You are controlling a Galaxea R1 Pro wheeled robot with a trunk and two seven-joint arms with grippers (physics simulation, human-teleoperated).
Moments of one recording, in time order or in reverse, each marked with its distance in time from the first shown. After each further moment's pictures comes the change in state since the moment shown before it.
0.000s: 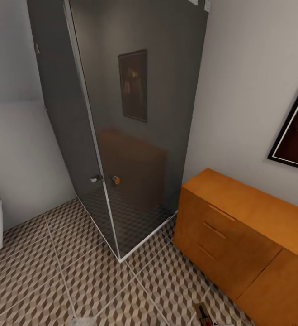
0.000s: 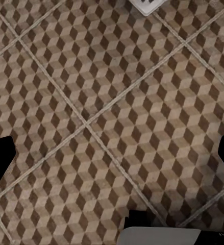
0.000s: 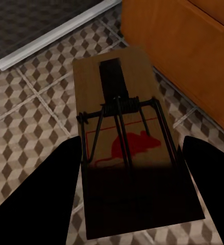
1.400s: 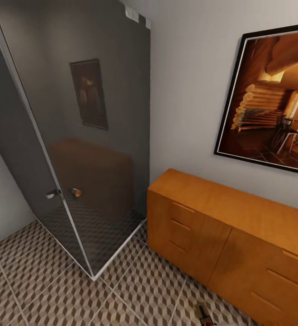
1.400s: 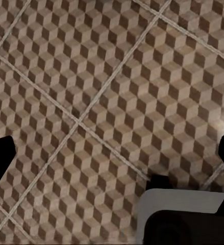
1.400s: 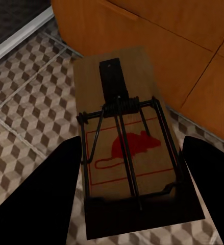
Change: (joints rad) left arm 0.000 -0.039 0.001 0.204 0.003 -0.017 0.003; right arm 0.000 -0.002 0.000 0.000 0.000 0.001 0.000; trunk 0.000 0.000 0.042
